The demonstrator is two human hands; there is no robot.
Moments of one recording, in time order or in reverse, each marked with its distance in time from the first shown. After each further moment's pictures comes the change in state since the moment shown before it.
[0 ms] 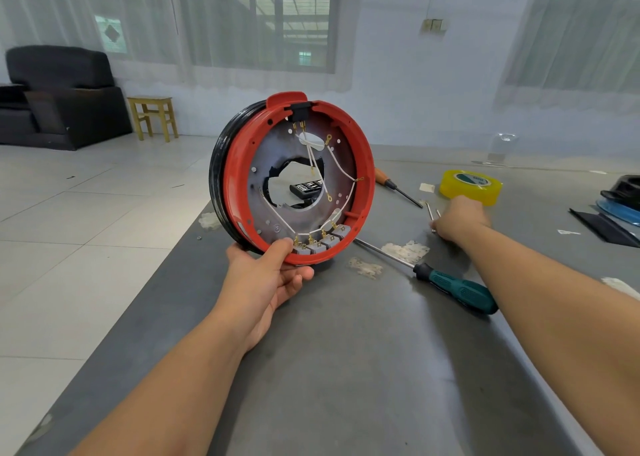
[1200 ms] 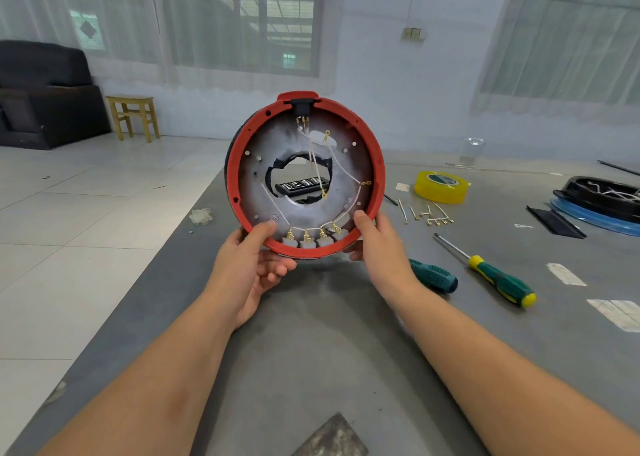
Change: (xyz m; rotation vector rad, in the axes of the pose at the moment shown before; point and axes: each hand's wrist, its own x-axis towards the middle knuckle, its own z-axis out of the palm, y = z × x) left_hand -0.014 0.012 -0.005 0.068 -0.170 0.010; right_hand -0.168 -0.047 0.013 1.131 -0.146 -0.269
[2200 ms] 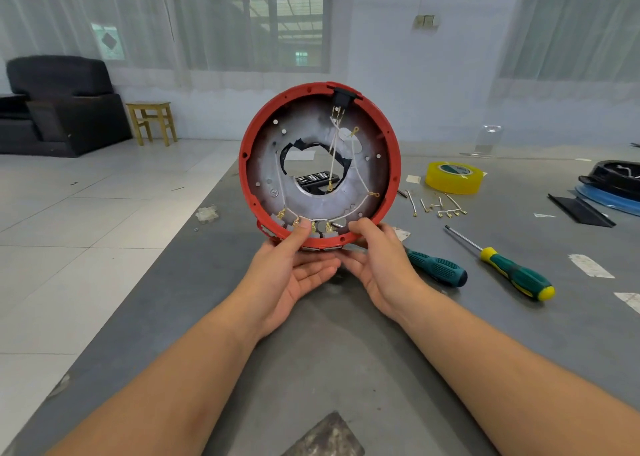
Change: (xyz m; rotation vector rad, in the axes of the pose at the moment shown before) left_hand -0.021 -0.015 0.039 -0.138 -0.148 -0.125; right_hand -0.014 0.007 0.004 0.712 -0.134 0.257
